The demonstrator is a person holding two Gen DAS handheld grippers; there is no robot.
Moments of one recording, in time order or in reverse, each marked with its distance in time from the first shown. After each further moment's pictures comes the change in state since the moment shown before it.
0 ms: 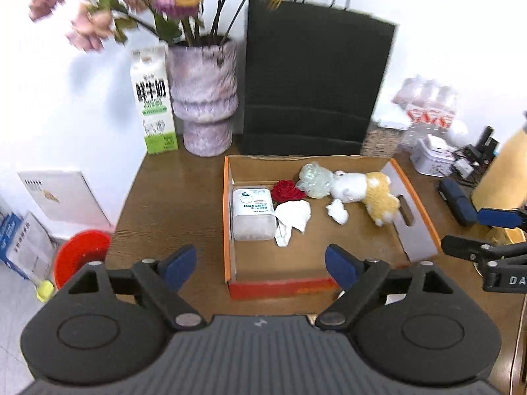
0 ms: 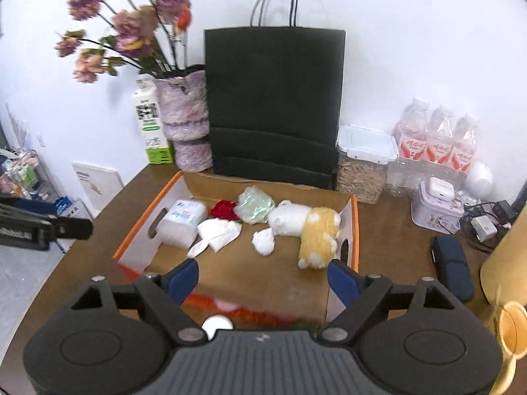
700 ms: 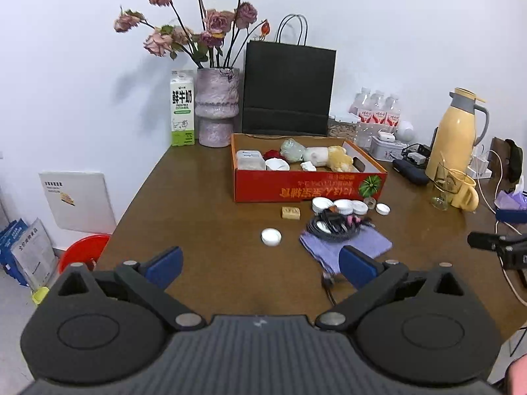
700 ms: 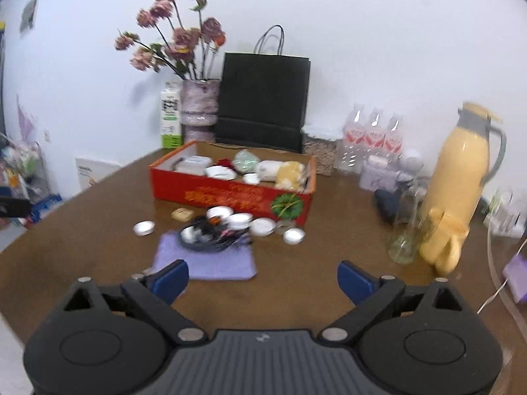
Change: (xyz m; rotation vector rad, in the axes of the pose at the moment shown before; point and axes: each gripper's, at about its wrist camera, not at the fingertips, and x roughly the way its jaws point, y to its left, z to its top) left arm -0.134 -0.001 -0.264 0.008 -0.290 -0.031; right arm -0.152 0.044 -0.256 -0.040 -0.231 -0.105
